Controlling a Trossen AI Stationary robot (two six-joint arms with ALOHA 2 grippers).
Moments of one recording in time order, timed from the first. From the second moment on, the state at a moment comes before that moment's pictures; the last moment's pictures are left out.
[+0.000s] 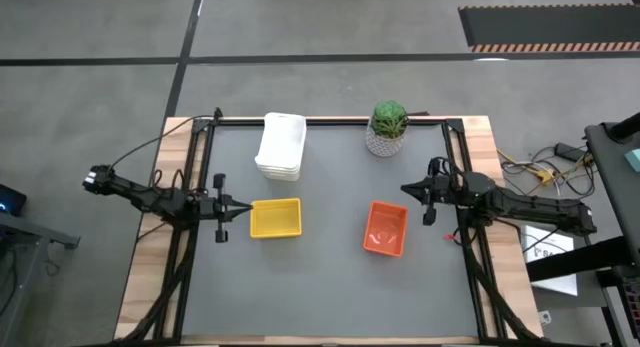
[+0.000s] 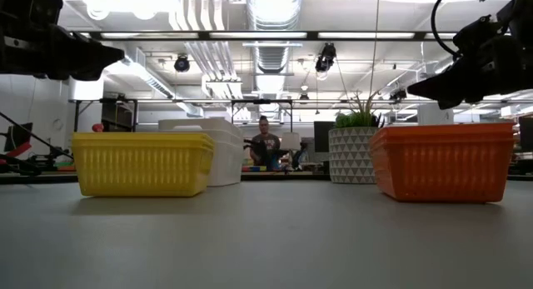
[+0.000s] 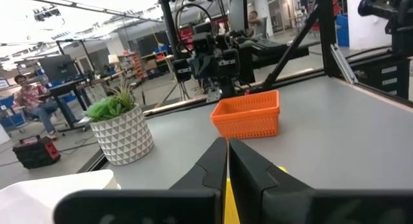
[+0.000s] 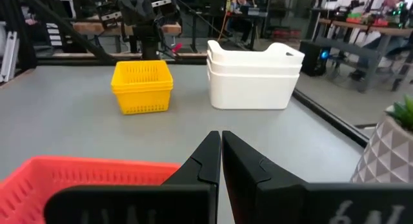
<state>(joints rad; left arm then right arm) -0.35 0.12 0.01 0.11 -0.40 0.27 -0.19 0.15 0.01 0.01 -0.02 -0.07</state>
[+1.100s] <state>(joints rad) -0.35 0.23 0.00 0.11 -0.40 0.27 -0.19 0.16 0.01 0.01 -0.02 -0.05</state>
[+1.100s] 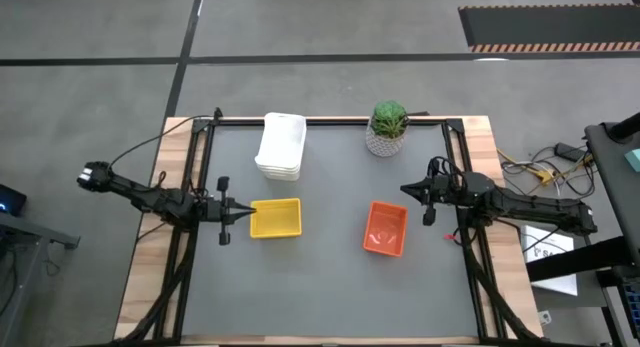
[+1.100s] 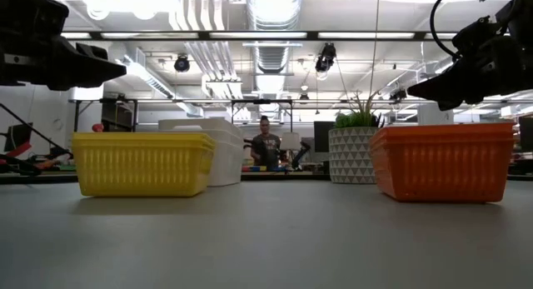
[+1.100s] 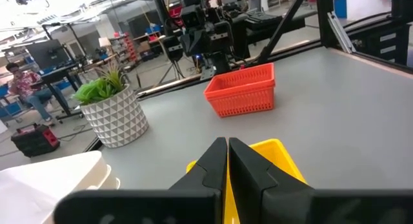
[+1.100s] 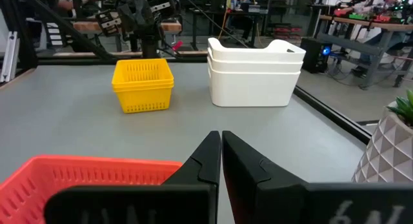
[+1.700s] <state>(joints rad) -0.35 0.24 0.00 0.11 -0.40 0.27 -0.19 0.16 0.01 0.01 -0.02 -0.05</state>
